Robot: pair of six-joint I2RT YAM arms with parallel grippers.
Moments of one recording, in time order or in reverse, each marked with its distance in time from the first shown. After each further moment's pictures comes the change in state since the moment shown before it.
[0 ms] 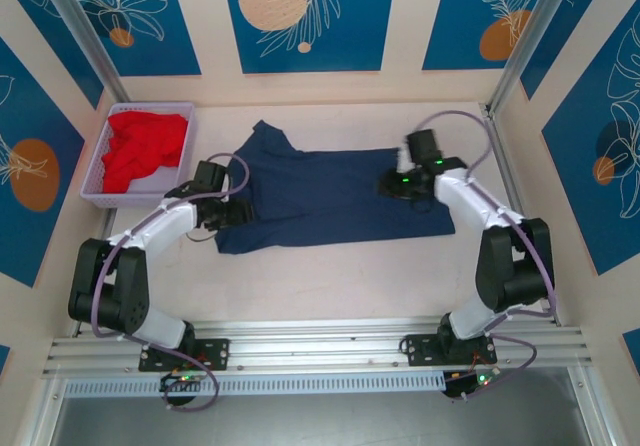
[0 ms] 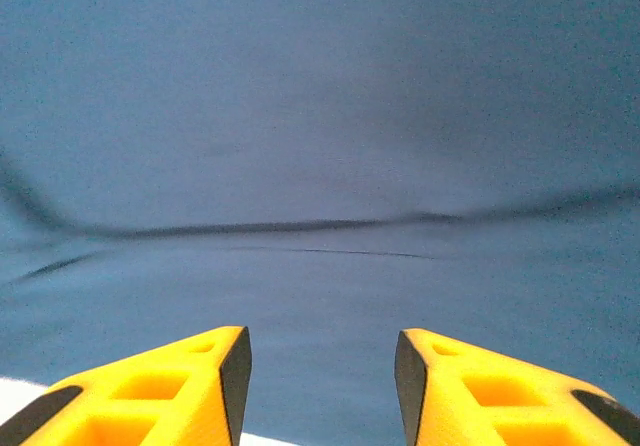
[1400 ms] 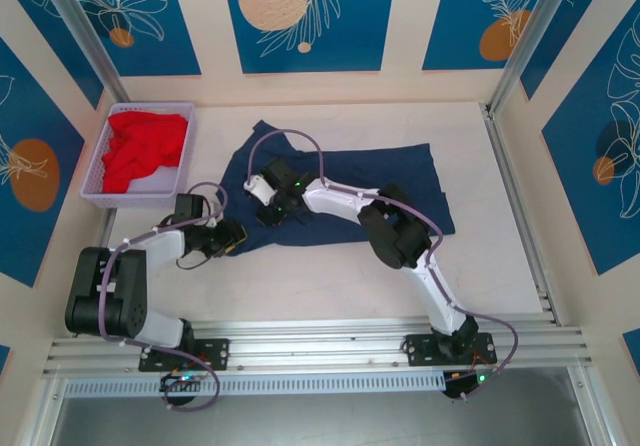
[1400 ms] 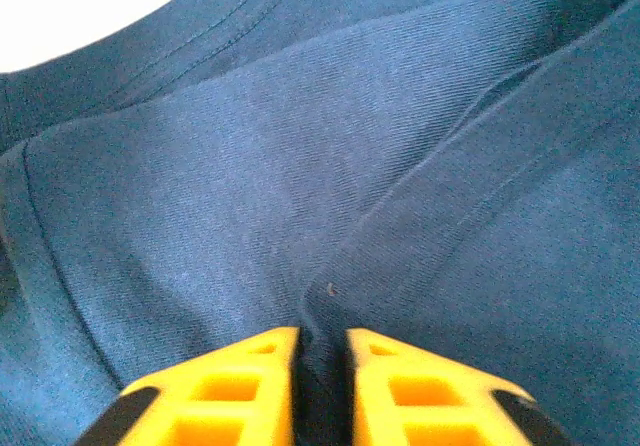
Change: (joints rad) left arm 0.157 -0.034 -0.343 0.334 0.376 -0.195; right arm 0.562 0.737 0.621 0.160 0.019 -0.417
